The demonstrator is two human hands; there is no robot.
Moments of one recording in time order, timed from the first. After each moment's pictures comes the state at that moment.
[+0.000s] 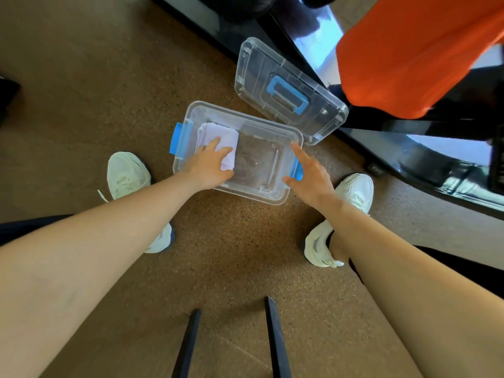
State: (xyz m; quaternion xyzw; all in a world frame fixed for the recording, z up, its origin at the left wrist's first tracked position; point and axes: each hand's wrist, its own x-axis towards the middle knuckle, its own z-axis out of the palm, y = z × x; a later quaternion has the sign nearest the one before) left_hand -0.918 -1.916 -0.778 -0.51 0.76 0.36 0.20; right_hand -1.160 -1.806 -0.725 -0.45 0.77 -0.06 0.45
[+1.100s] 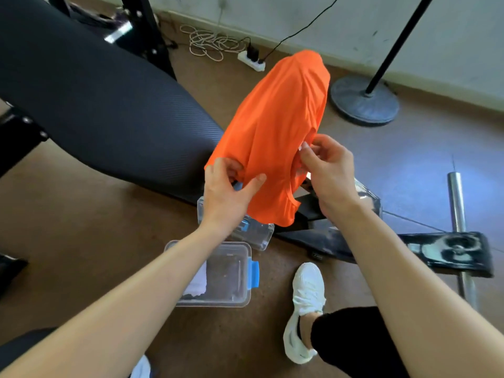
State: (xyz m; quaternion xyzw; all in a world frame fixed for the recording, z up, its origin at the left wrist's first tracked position) left_hand -1.090 -1.934 -0.472 -0.48 0.68 0.44 -0.35; right_hand -1.254 -1.863 -0.415 -0.28 0.69 -0.61 0.26
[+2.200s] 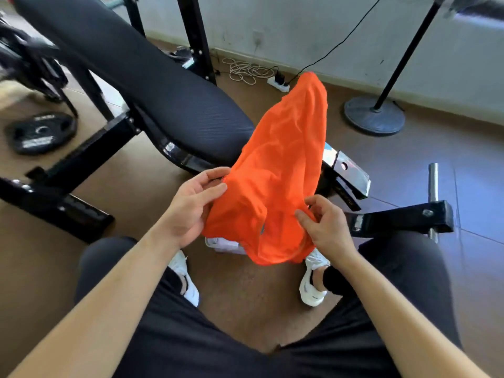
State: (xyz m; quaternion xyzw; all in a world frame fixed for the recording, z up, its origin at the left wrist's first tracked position) left_hand -0.869 -1.769 -0.318 -0.33 0.45 0.77 -0.33; right_hand -1.101 -1.633 -0.365 -0.42 0.74 -0.45 0.27
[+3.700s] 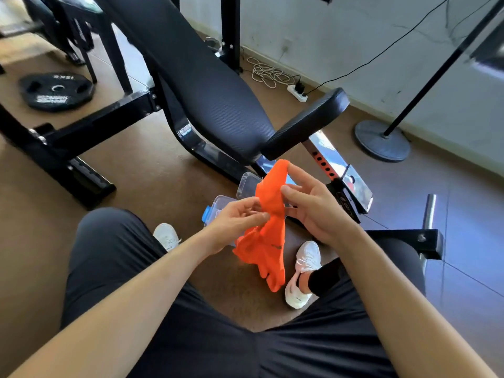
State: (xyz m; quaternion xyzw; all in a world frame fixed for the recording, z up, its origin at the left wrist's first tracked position) left_hand -0.867 -1.722 -0.381 -0.32 0.61 0.69 -0.22; right_hand -1.062 -1.668 -0.311 -0.41 0.51 -0.48 0.59
